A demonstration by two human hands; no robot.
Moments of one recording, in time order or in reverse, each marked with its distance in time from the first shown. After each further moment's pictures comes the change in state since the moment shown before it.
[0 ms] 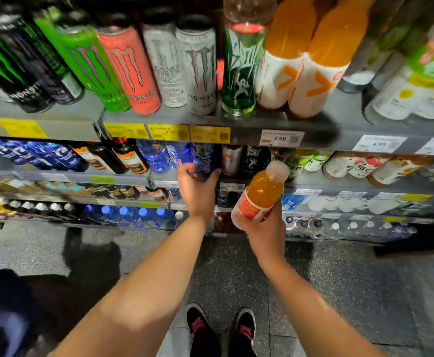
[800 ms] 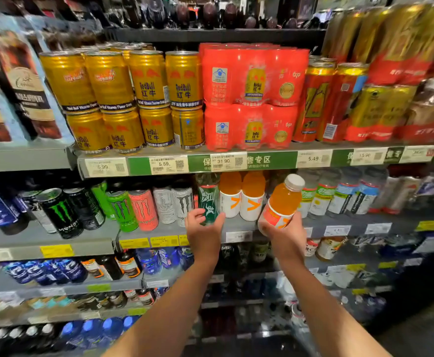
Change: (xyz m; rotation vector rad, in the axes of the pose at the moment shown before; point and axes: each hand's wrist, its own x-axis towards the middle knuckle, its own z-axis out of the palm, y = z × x) left_hand -0.041 0.214 0.004 -0.128 -0.125 0.187; right_hand 0.034 -0.183 -0.142 0.068 0.351 -0.165
